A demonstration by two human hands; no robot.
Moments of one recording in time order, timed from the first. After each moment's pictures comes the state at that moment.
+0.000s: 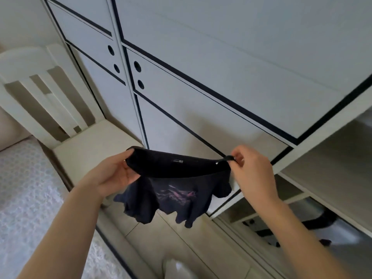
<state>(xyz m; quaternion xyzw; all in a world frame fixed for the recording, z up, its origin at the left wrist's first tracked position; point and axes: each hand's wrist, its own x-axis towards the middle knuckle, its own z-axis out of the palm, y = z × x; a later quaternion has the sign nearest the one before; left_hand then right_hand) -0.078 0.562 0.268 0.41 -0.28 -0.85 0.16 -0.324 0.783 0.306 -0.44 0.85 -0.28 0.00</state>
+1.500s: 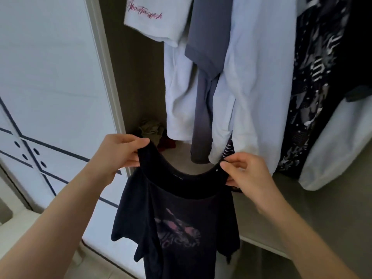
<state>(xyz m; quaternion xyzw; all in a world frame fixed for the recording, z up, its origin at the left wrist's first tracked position) -0.347 0.893 0.502 0.25 -0.74 -0.55 0.28 -0.489 1.147 0.465 -0.26 0.74 -0.62 0.06</state>
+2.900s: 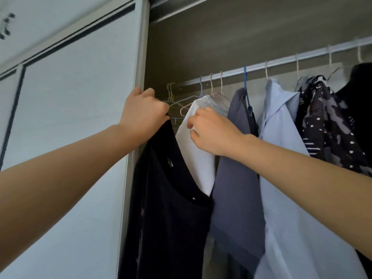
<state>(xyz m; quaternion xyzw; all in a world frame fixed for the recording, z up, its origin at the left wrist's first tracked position) -0.432 0.808 0.887 0.12 -0.72 0.37 0.58 -0.550 0.958 0.873 -0.51 0.68 -0.09 -0.52</state>
